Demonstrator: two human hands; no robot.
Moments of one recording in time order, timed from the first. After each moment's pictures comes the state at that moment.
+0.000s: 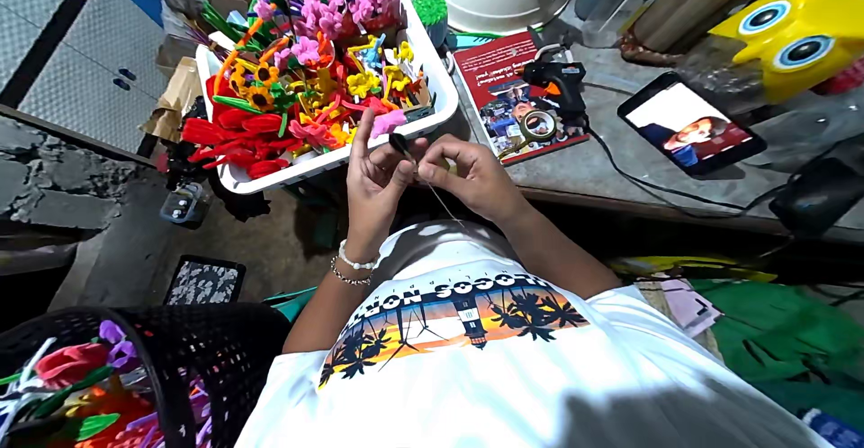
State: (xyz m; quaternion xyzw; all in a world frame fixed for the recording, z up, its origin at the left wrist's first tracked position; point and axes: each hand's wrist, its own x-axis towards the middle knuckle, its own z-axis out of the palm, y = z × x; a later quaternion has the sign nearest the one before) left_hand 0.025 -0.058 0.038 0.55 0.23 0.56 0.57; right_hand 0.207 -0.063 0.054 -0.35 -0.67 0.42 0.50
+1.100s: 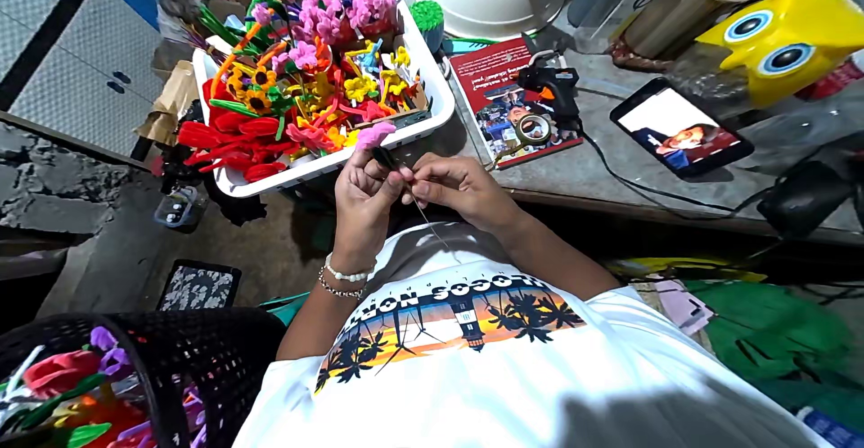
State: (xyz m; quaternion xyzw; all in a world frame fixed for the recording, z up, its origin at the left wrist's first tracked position) left_hand 0.021 -0.067 0.055 0.47 0.21 0.57 0.65; right_hand 0.202 -0.067 0.053 -0.25 -0.64 0.54 0.48
